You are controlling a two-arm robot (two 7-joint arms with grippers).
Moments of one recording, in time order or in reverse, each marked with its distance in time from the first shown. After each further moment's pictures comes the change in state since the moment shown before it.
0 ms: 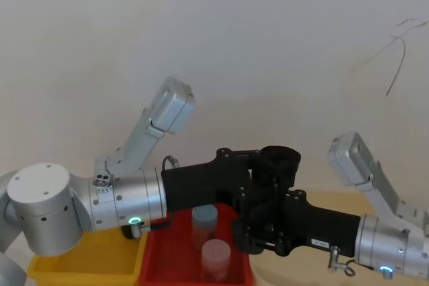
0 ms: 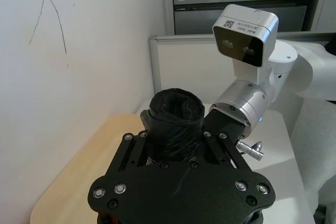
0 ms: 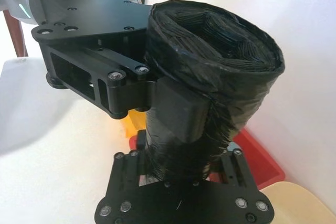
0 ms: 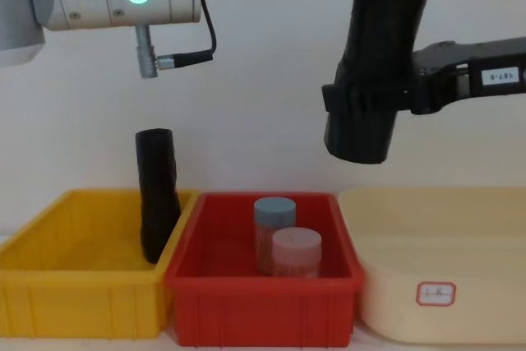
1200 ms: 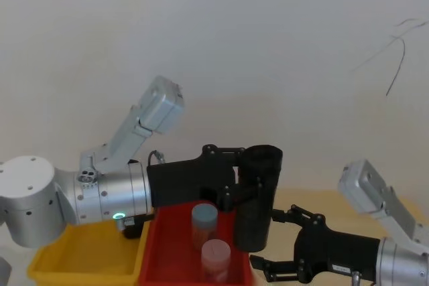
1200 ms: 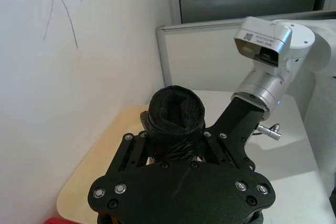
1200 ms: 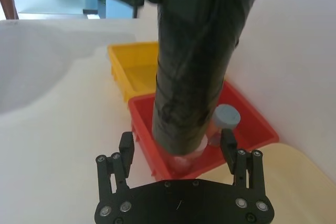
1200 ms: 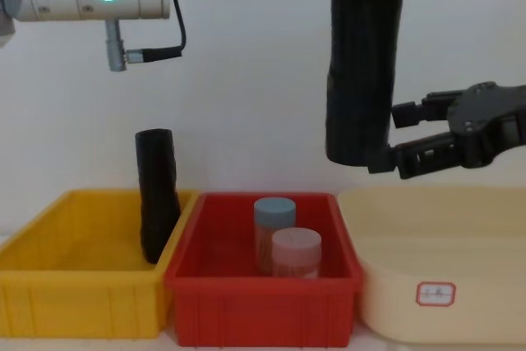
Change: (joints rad) left arm -0.008 0.029 -0.022 0.002 0.059 -0.018 -0.033; right arm -0.071 0.075 0.024 -0.048 -0.055 0.013 0.012
